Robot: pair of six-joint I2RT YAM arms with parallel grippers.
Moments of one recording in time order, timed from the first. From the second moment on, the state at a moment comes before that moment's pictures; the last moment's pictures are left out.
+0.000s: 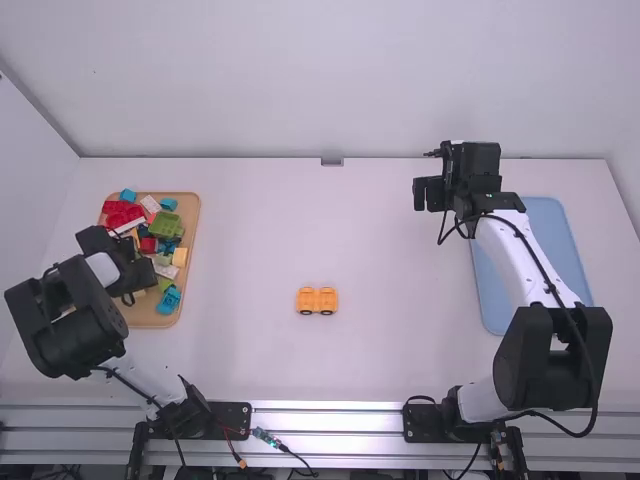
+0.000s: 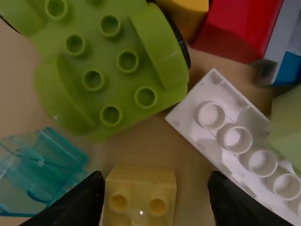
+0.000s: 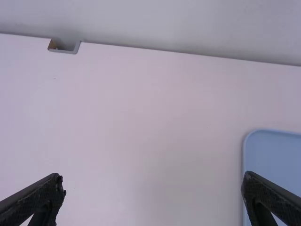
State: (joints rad) left arm 0.65 1.81 0.91 -0.25 0.04 0.24; right arm 0.03 1.61 1.24 -0.42 -0.13 -0.11
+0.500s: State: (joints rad) left arm 0.65 1.81 0.90 -0.27 0.04 0.23; right arm 0.03 1.61 1.24 -0.42 -0.13 -0.11
